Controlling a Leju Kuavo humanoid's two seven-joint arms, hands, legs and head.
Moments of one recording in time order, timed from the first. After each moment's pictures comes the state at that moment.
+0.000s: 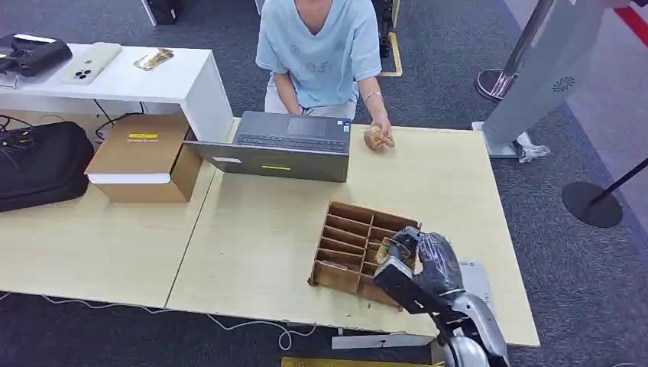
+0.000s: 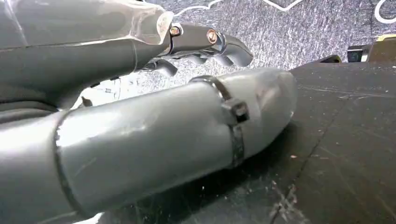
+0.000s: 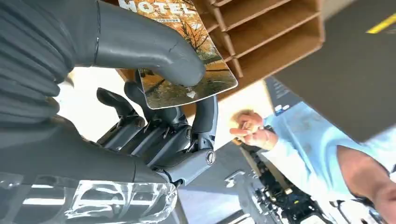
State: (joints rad) left arm -0.08 -0.20 -0.12 -0.21 -1.43 0.03 0.14; right arm 0.05 -0.13 0.27 -1.65 0.81 -0.03 -0.03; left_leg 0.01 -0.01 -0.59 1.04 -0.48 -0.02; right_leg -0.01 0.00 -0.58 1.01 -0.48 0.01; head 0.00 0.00
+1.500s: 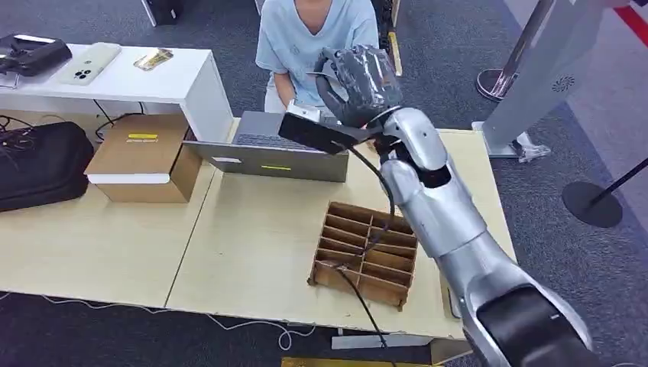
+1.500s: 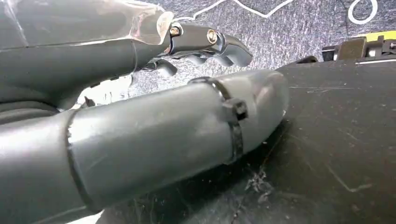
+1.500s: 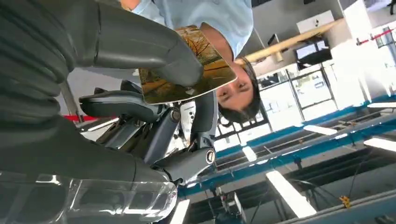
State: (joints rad) left arm -0.10 -0.21 -0.13 -0.21 -1.48 -0.03 0.09; right arm -0.93 0.03 0.51 -1.06 1.00 -0.06 -0.07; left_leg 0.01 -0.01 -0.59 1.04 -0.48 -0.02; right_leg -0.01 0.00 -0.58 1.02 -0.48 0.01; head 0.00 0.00
